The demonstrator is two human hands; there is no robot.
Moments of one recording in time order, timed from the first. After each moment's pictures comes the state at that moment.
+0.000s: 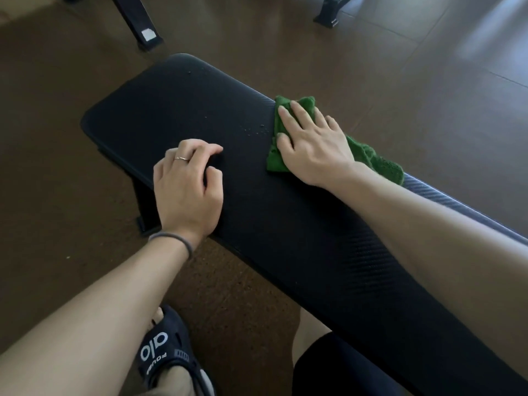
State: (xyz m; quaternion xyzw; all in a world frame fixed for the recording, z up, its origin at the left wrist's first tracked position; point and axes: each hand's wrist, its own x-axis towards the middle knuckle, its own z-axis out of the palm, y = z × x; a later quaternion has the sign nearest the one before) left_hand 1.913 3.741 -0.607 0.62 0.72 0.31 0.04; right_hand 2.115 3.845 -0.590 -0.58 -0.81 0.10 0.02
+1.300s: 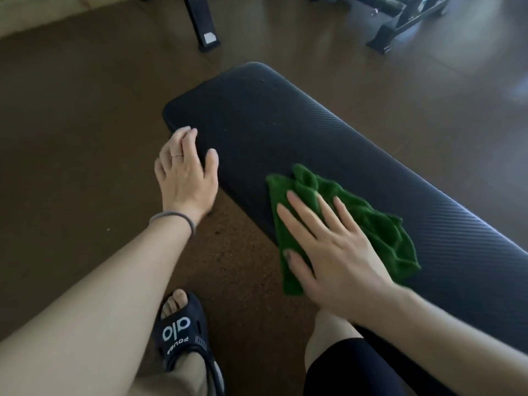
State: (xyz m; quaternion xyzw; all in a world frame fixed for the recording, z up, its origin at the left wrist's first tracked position) left_hand 1.822 3.736 -0.622 0.52 0.81 0.27 0.06; right_hand 2.090 3.697 -0.585 -0.40 -0.91 0.06 -0.03
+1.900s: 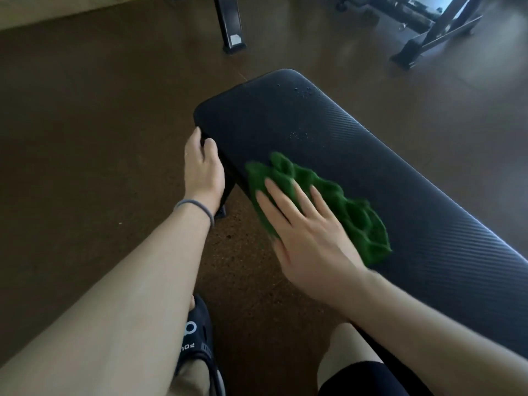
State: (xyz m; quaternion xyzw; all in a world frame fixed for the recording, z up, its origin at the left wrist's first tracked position) left_hand 1.802 3.752 -0.611 0.27 0.75 0.53 0.29; right_hand 2.018 3.724 -0.593 -0.34 -0.94 0.02 -0.03
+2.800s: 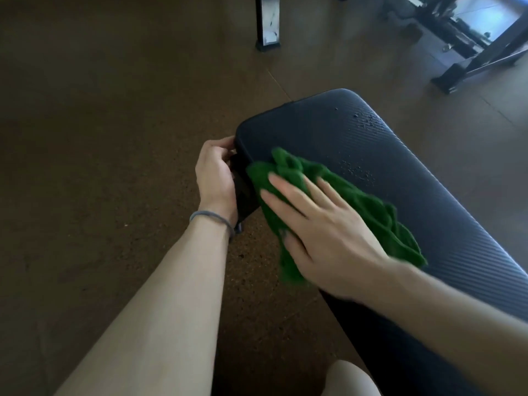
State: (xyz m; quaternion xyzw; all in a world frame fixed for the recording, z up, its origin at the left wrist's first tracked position) left_hand 1.744 3.787 -0.625 0.02 0.60 0.68 0.41; right_hand 1.936 3.803 -0.588 -0.24 -0.97 0.02 -0.04
